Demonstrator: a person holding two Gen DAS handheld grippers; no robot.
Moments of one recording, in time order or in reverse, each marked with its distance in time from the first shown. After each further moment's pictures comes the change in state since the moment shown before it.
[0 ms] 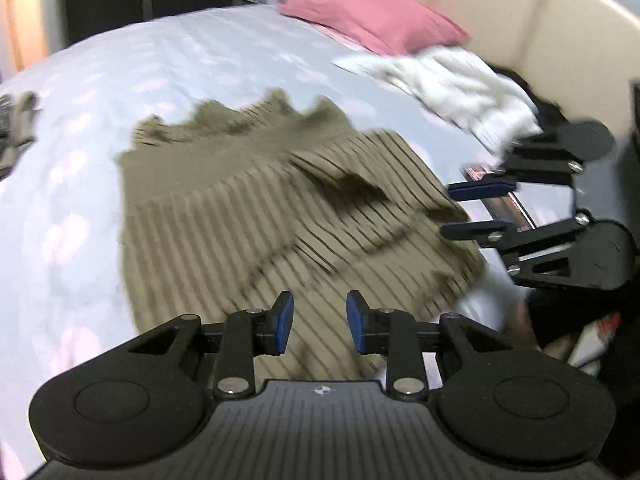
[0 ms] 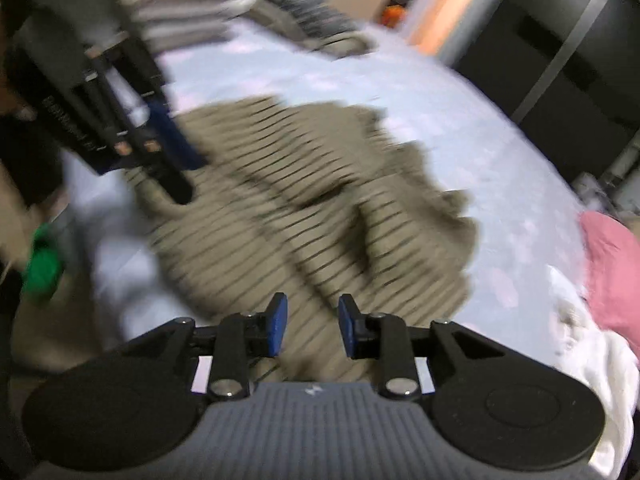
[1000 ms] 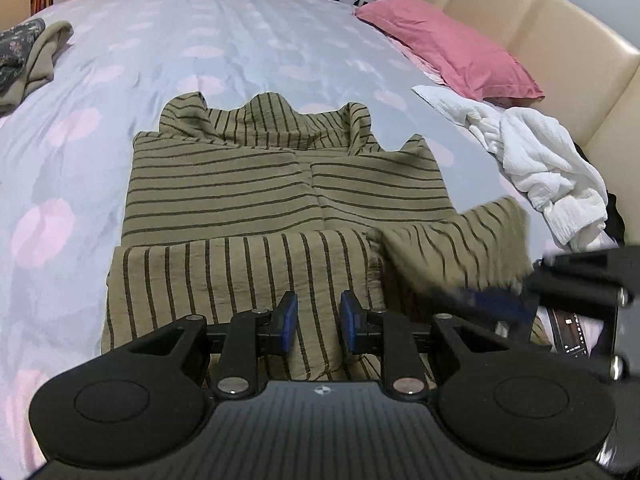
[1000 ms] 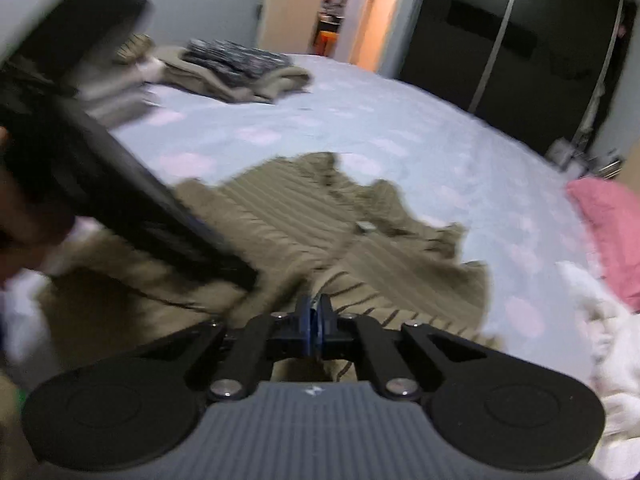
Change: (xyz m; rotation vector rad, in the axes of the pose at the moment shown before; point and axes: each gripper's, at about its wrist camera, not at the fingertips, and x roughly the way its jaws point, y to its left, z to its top) left arm 0.087 0.059 0.042 -0.238 0.001 -0.002; right arm 0.079 -0.020 0.047 0.234 -0.098 0.035
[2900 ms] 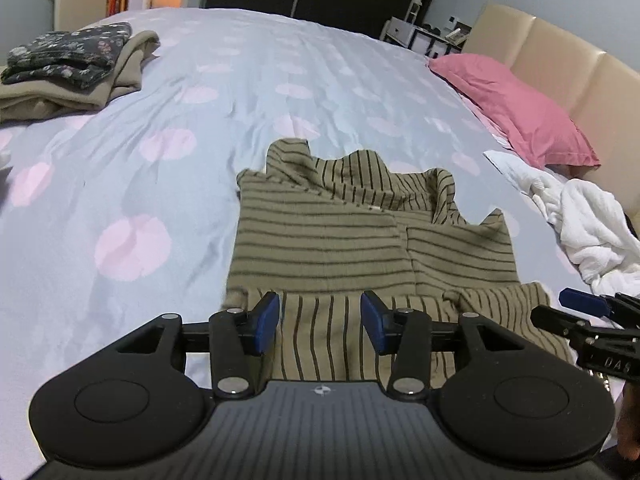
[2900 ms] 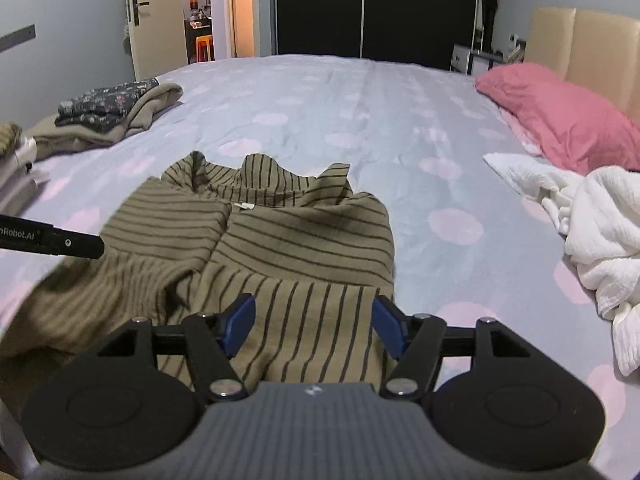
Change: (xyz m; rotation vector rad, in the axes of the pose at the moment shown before) left arm -0.035 0.046 0.013 -0.145 -0.128 0.142; right arm 0.003 -0.082 -0.017 0.418 0.042 -0.169
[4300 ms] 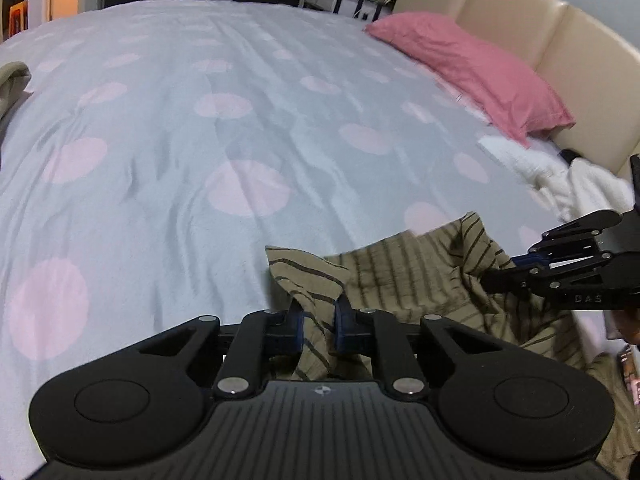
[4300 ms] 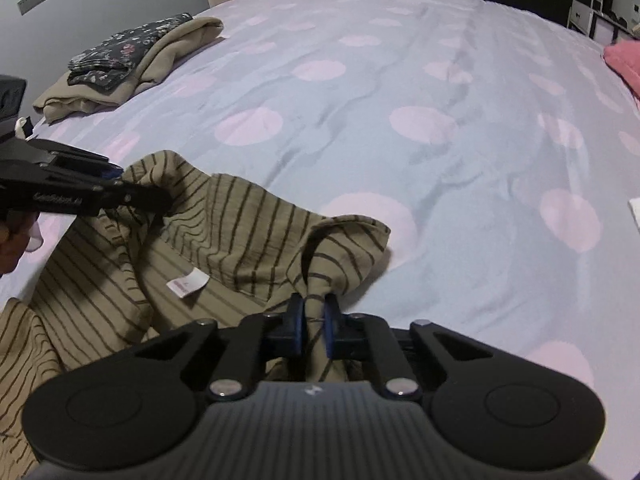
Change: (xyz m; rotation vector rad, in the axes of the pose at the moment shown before) left arm 0.151 0.026 0.117 0.201 0.082 -0.194; right arm 0.193 -0.044 0.119 -0.161 0.238 0.285
